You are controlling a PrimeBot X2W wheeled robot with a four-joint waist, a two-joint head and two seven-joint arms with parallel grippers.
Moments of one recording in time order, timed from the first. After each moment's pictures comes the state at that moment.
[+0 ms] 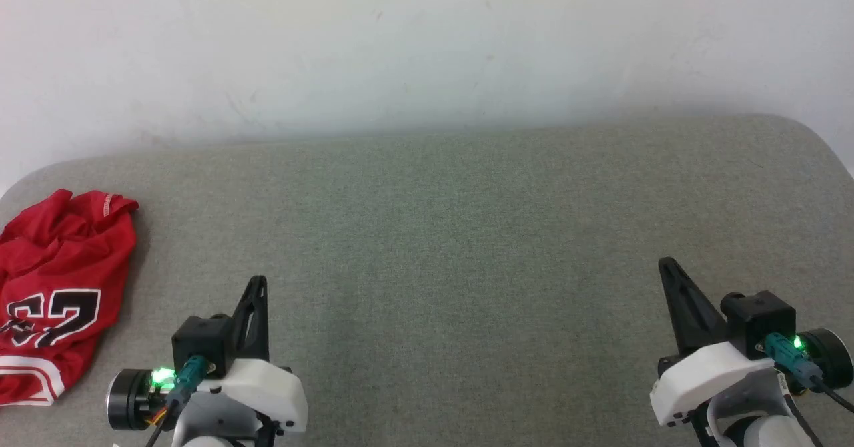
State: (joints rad) left arm 0.01 0.05 0.00 0.00 0.00 0.01 0.00; right arm 0.01 -0.05 0.00 0.00 0.00 0.13 0.00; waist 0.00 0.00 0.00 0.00
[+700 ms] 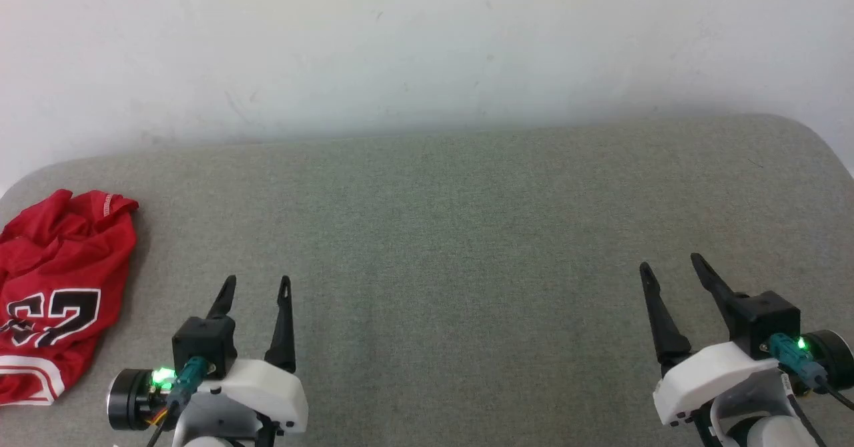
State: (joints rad) left arm 0.01 0.05 -0.01 0.00 0.00 0.01 0.00; right arm 0.01 -0.05 -0.01 0.01 0.01 0.13 0.00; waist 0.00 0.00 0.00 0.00
